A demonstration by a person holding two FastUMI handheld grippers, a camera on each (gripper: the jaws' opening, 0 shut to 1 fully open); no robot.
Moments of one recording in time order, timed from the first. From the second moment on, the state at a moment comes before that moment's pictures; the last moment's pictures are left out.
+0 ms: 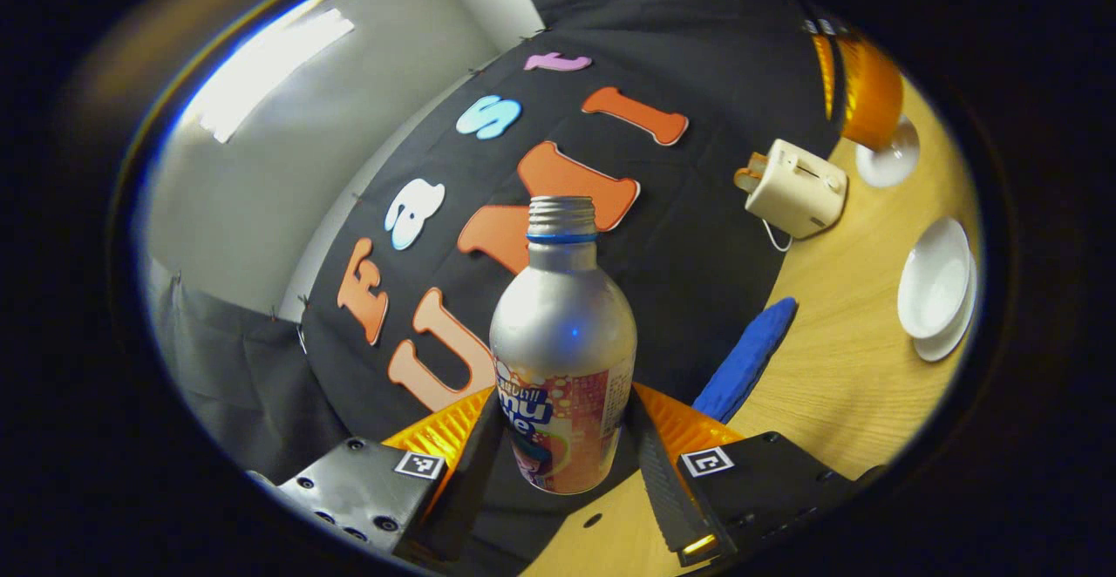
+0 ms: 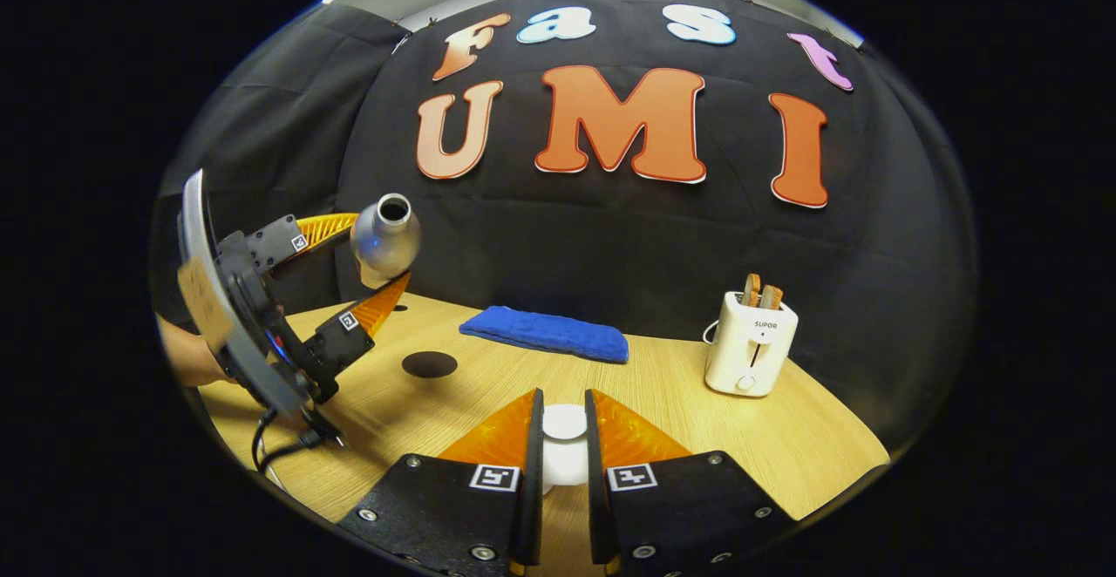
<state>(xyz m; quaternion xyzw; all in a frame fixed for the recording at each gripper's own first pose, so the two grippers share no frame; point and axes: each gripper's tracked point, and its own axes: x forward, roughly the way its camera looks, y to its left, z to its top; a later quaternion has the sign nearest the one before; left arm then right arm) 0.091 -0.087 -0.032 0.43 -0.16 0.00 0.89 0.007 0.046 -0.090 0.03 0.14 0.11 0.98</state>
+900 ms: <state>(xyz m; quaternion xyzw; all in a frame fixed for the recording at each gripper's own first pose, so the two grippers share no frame) 0.134 -0.079 -0.124 0.04 0.06 -0.02 1.00 0.013 0.066 -0.095 0.02 0.15 0.12 0.98</state>
